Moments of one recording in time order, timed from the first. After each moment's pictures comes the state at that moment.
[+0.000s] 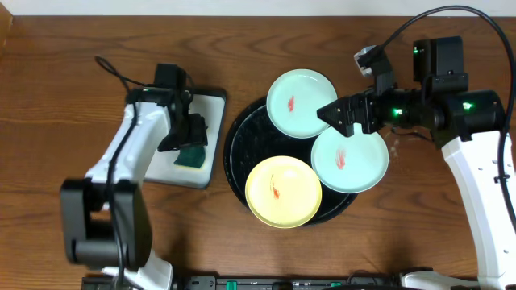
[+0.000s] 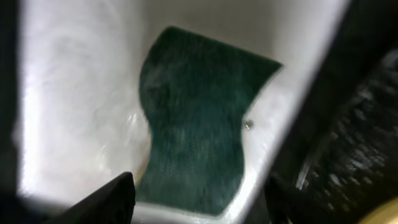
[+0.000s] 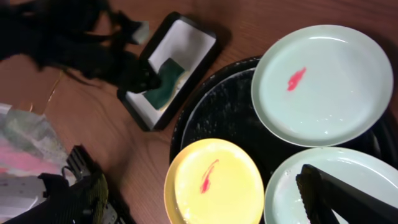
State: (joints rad) left arm -0.08 1.78 1.25 -0.93 0.04 -0.23; right arm 0.15 1.45 1.50 -1.02 -0.71 -0.05
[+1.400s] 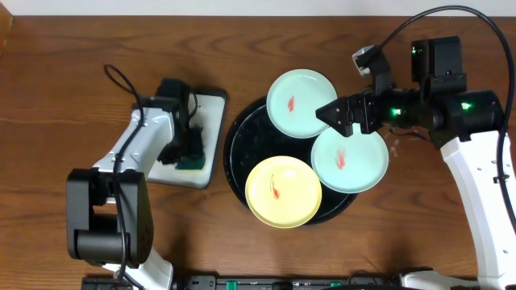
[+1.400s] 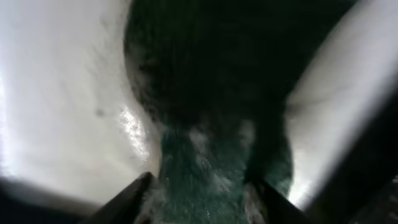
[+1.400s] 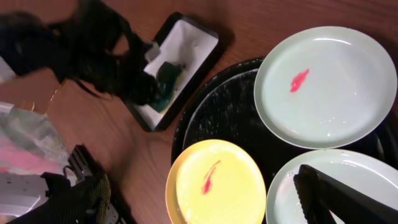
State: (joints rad) left arm -0.08 1.79 1.12 -0.89 -0.01 -0.26; right arm 0.16 1.45 1.50 -1.01 -0.71 -0.05
